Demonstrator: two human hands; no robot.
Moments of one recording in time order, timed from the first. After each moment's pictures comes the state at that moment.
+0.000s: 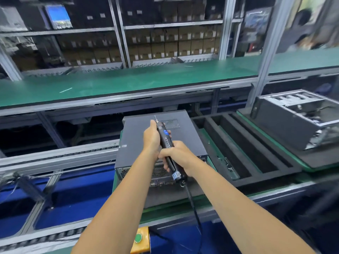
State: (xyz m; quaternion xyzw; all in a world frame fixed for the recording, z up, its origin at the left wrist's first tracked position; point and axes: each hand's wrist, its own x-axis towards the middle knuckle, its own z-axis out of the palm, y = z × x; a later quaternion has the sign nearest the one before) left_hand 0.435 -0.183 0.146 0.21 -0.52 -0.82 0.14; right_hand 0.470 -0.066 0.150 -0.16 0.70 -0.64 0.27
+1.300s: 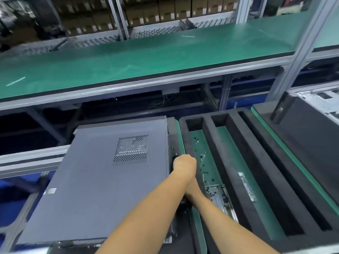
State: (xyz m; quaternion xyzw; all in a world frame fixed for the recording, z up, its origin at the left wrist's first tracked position) left_hand 0.163 -0.044 0.027 0.03 -0.98 0.06 -0.21; right_hand 0.190 0.003 -0.047 -0.07 0.80 -0.54 0.25
